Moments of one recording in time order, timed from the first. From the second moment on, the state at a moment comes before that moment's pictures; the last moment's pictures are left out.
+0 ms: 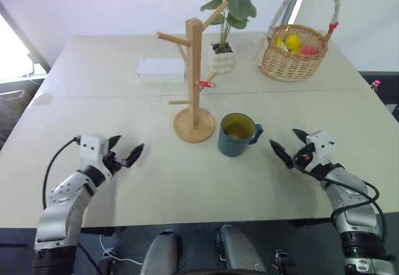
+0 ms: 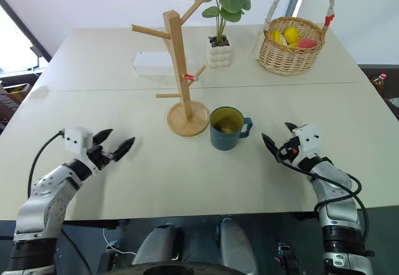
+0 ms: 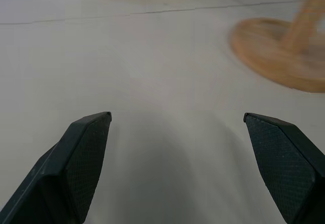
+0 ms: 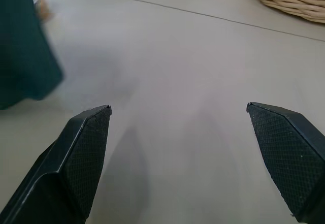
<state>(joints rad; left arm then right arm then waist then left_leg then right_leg) 0.03 0.48 0.18 -0.19 -0.40 0.31 -0.62 -0.04 -0.50 -0.21 0.08 0.28 0.02 0.65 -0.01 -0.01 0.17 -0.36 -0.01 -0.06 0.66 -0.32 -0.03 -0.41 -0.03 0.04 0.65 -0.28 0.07</state>
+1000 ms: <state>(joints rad) 0.02 0.57 -0.02 -0.42 -0.47 0.35 -0.87 -0.13 -0.39 -0.12 0.09 0.24 0.00 0.58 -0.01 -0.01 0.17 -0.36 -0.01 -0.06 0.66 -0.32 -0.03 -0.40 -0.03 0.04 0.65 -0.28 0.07</state>
